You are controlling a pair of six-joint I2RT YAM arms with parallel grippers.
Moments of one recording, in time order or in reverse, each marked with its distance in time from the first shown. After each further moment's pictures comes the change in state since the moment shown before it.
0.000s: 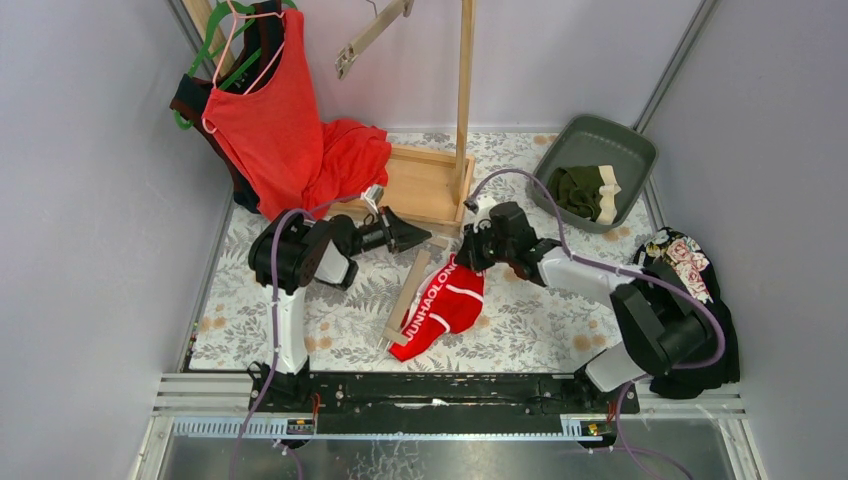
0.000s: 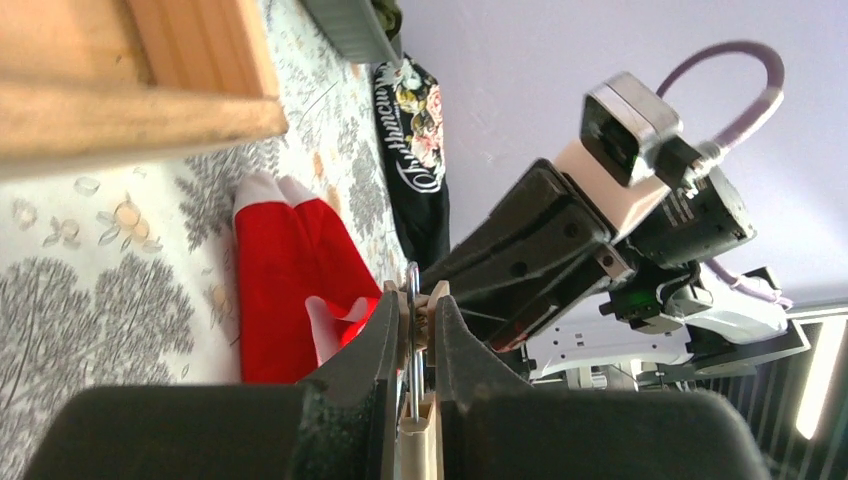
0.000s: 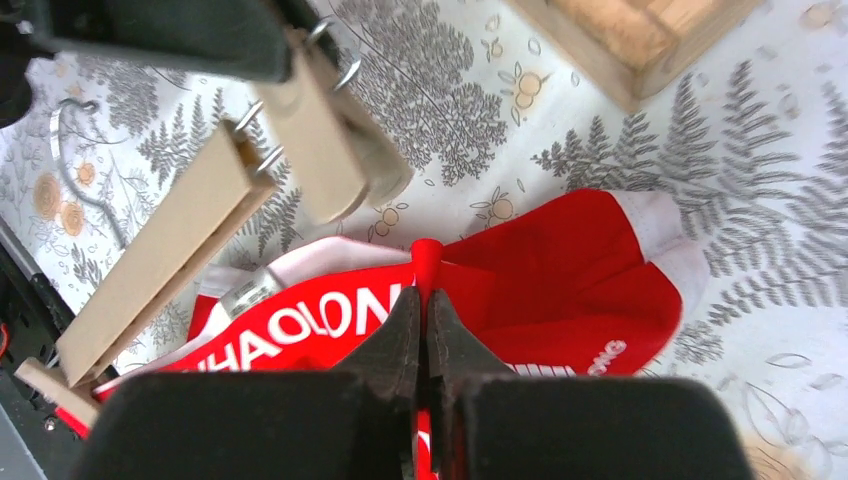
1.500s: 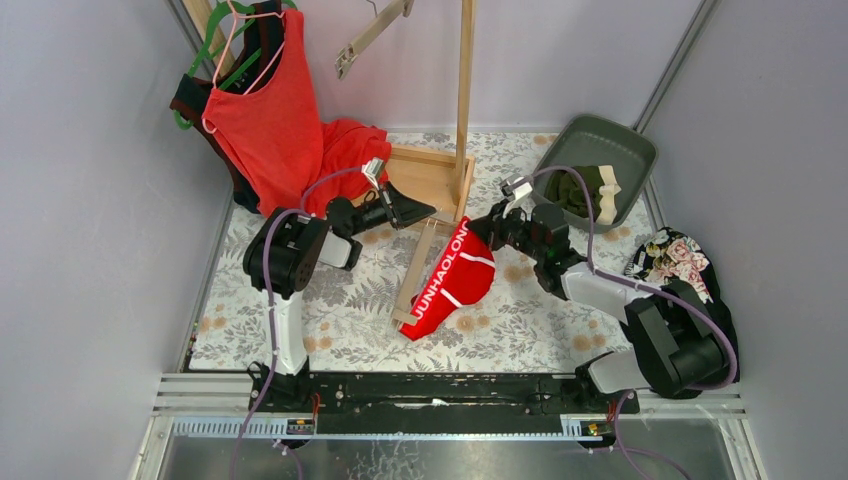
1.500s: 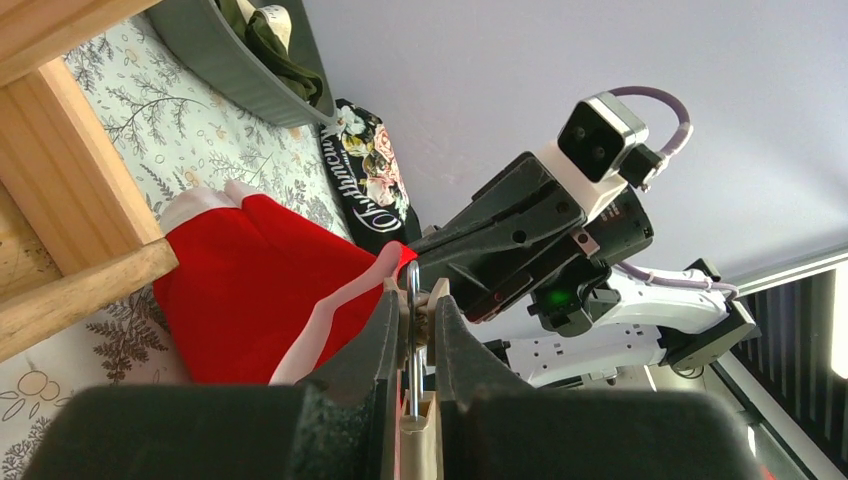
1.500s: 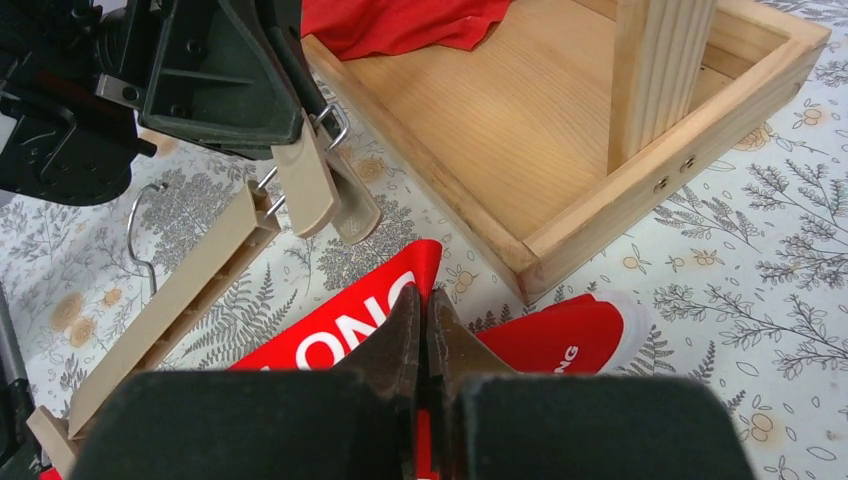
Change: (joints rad) left arm -0.001 -0.047 0.171 0.001 0.019 -0.028; right arm -0.148 -0.162 -0.208 0.550 -0.060 -0.064
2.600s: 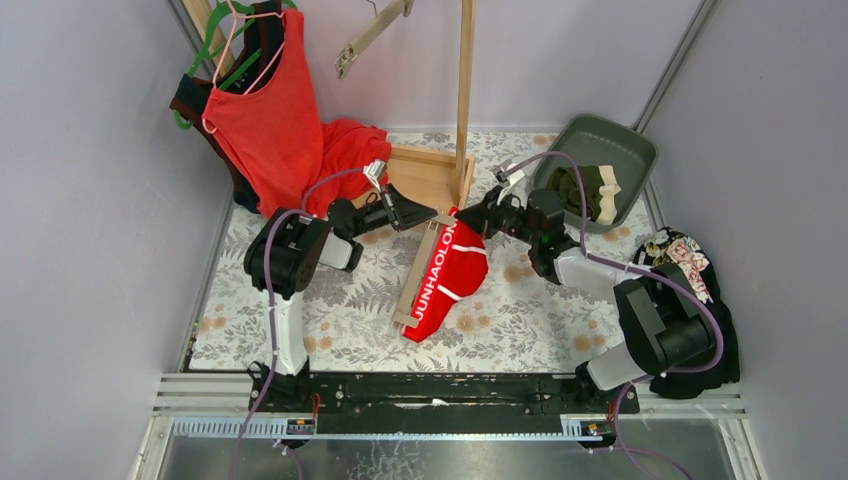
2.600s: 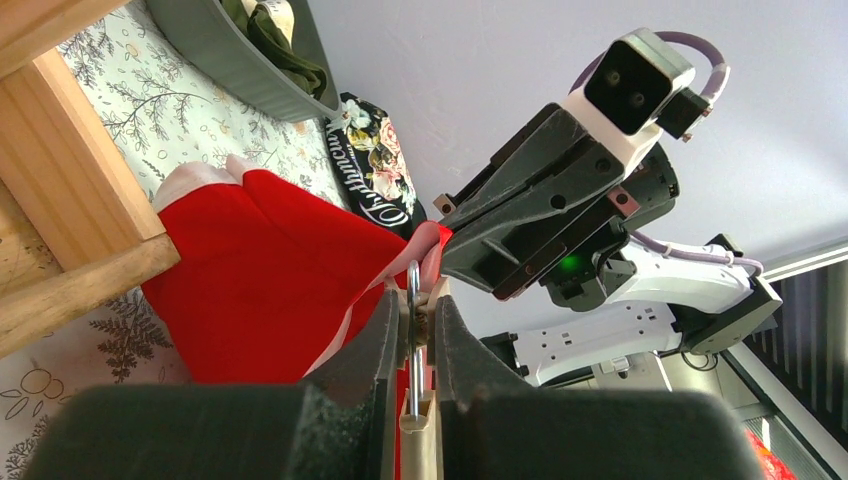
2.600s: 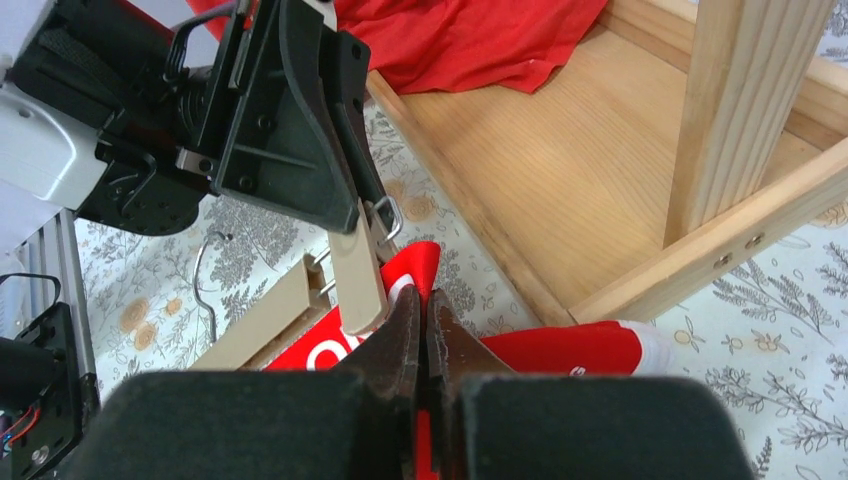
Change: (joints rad) left arm -0.013 0.000 -0.011 0.000 0.001 0.034; right arm -0.022 0.110 0.105 0.056 -0.147 0.059
